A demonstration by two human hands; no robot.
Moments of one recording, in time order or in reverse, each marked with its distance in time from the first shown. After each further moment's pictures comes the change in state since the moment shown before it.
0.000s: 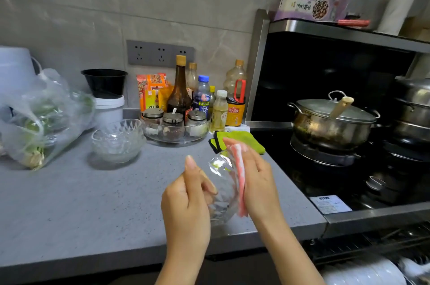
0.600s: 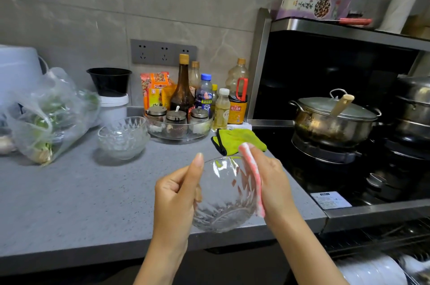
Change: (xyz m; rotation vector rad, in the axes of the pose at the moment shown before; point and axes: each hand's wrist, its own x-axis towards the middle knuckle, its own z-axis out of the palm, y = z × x) left_hand 0.006 0.003 -0.026 -0.249 -0.192 -0.155; right_hand -0.011 -0.023 -0.012 0.137 0.074 0.202
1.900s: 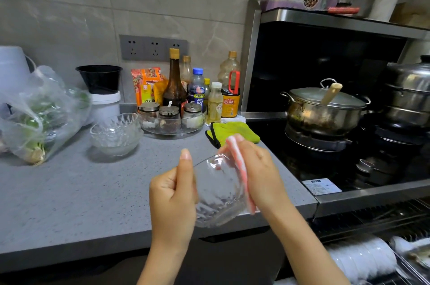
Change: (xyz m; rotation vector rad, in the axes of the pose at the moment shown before) left_hand -0.018 0.007 0.015 0.105 0.123 0.137; right_hand -0.010 -0.005 -0.001 -0.178 -0.095 -0.127
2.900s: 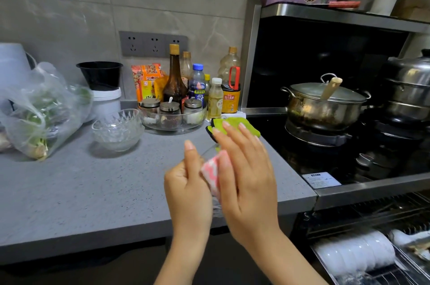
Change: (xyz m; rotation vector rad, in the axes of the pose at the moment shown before) left_hand -0.007 0.006 0.019 -0.010 0.058 -0.117; right_hand -0.029 0.020 0.017 -0.586 0.220 -0.599
